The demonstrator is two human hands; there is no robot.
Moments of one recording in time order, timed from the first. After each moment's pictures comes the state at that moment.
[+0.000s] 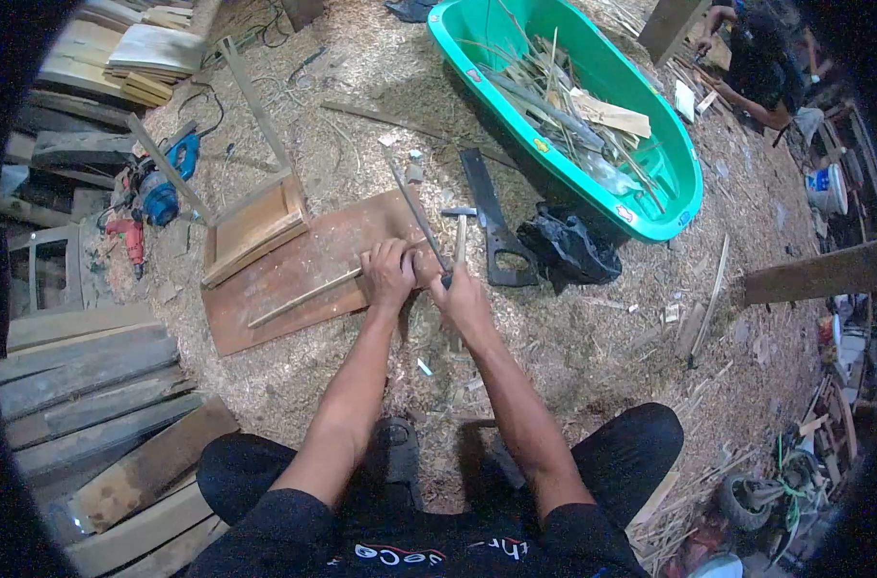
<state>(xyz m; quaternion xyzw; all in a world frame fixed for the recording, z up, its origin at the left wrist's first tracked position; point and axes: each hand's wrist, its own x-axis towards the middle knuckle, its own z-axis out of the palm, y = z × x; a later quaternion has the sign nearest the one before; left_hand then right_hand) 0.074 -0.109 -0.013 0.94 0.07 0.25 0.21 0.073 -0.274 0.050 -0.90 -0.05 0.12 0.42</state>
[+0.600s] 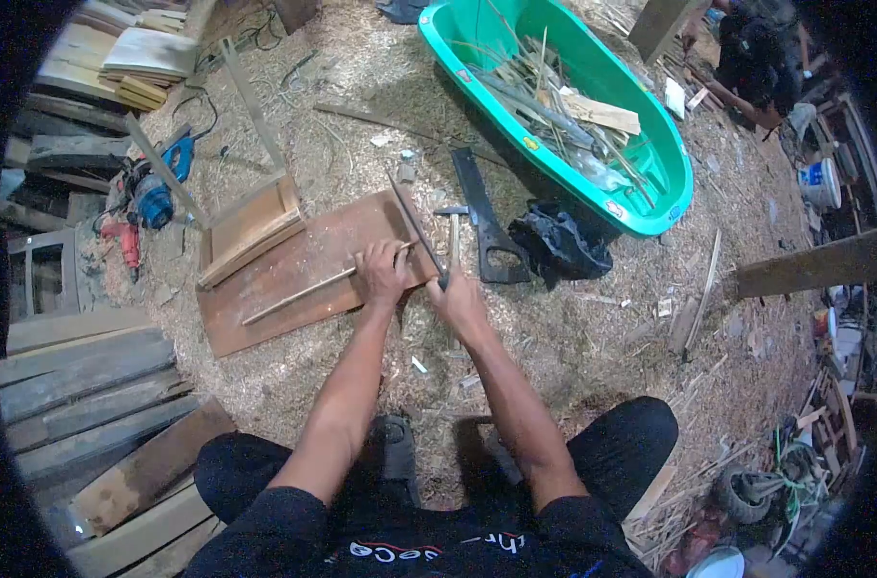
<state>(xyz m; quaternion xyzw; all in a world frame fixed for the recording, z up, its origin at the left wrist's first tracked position) 0.079 -0.110 -0.014 0.94 0.07 0.26 0.22 0.077 -0.278 0.049 -0.91 -0.04 0.13 0.39</state>
